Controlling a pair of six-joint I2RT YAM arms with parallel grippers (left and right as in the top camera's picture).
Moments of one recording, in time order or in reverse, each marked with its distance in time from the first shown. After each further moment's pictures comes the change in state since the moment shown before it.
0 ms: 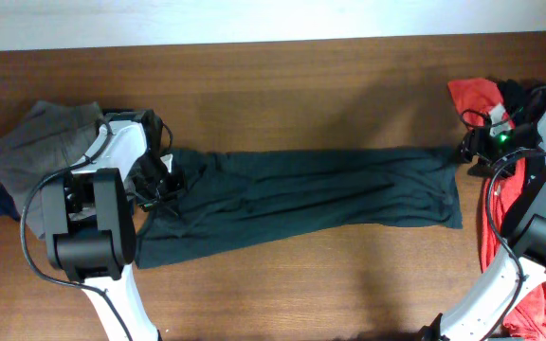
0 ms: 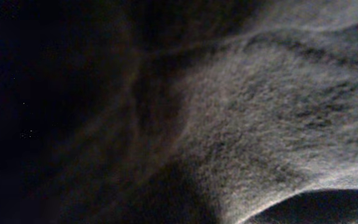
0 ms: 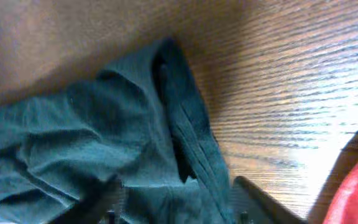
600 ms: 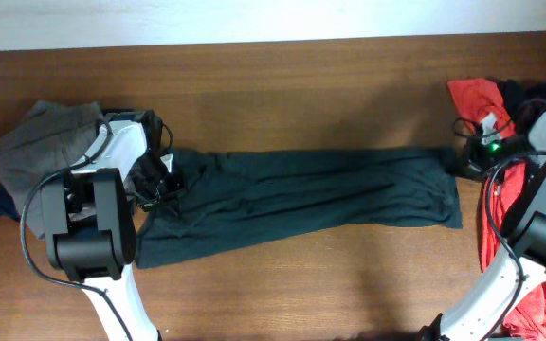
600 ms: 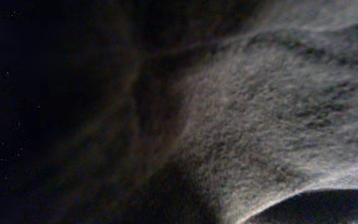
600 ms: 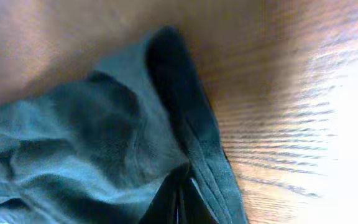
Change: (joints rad) left arm 0.000 0.000 0.000 0.000 0.000 0.000; right arm -0.003 0.000 -0.087 0.091 -0.060 -0.011
